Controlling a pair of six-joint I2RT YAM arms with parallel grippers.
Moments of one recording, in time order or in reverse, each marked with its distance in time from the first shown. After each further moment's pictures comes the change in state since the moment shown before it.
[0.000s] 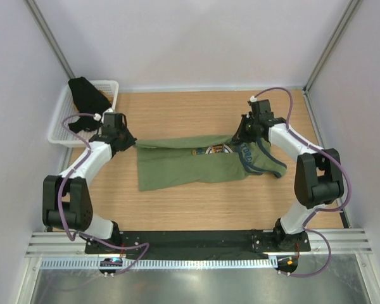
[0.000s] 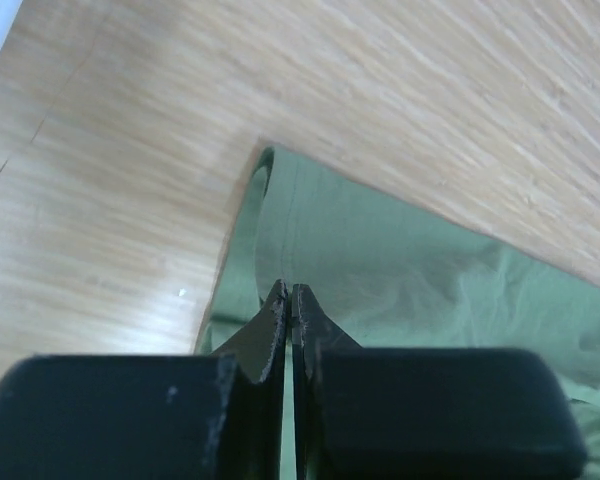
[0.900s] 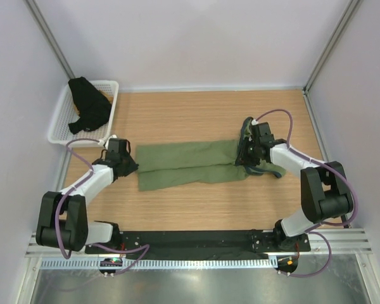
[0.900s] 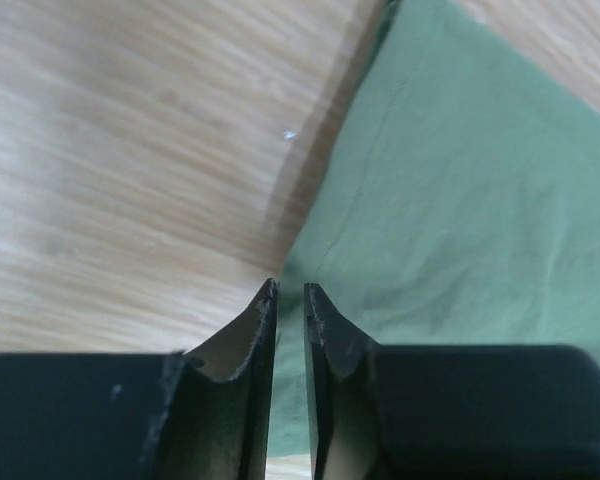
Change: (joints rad) left arm -0.051 -0.200 -0.362 0.052 -0.026 -0.026; right arm 0.036 -0.174 -0.343 0.048 0.071 0.019
